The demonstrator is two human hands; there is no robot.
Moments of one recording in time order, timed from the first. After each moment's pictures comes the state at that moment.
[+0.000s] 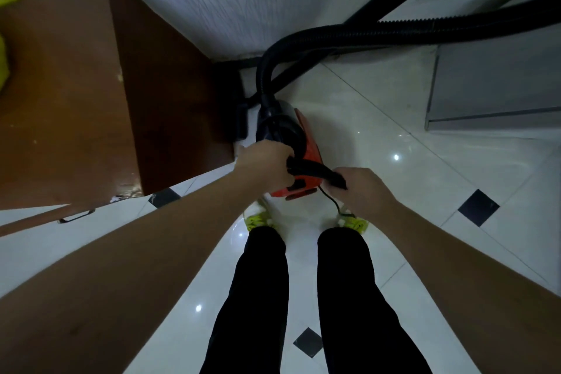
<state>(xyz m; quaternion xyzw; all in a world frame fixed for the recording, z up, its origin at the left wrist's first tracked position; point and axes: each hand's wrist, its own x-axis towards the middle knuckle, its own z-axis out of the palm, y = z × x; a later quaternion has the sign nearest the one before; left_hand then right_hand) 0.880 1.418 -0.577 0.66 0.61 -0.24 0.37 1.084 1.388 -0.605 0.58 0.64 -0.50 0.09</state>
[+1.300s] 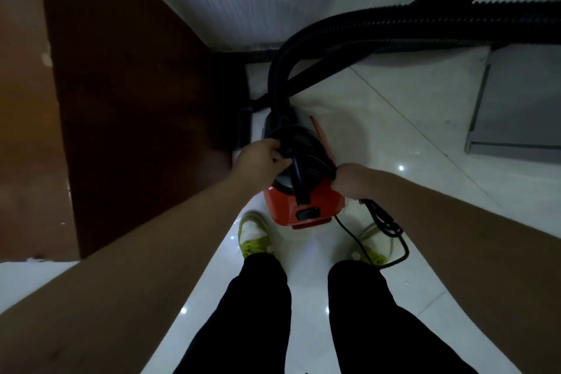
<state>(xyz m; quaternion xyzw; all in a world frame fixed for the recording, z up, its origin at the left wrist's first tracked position) 0.830 1.430 -0.731 0.41 0.75 0.02 0.53 1.020 1.461 -0.772 0.51 0.57 -0.51 0.39</state>
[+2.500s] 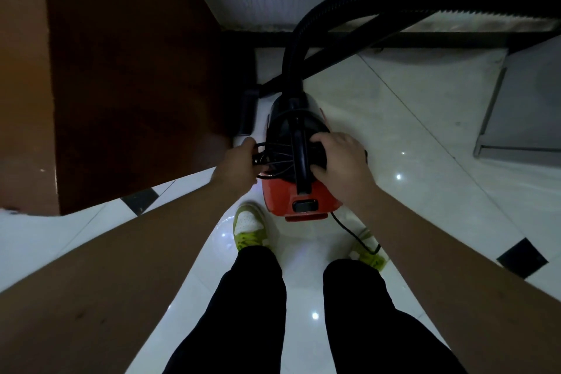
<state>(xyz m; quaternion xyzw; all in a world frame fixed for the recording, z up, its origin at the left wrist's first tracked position) 0.792 1.369 -0.779 0.45 0.77 -0.01 0.45 0.997 1.422 -0.772 0.53 0.77 -0.34 0.02</state>
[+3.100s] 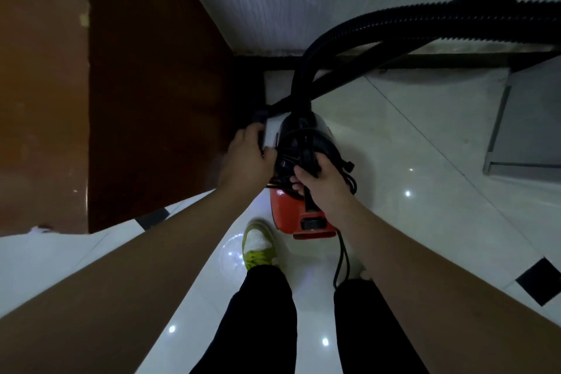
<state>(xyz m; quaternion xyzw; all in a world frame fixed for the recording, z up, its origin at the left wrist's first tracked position) 0.795 1.402 -0.737 0.45 0.81 0.09 0.36 0.952 1.404 -0.773 0.60 0.32 -0.72 -0.14</state>
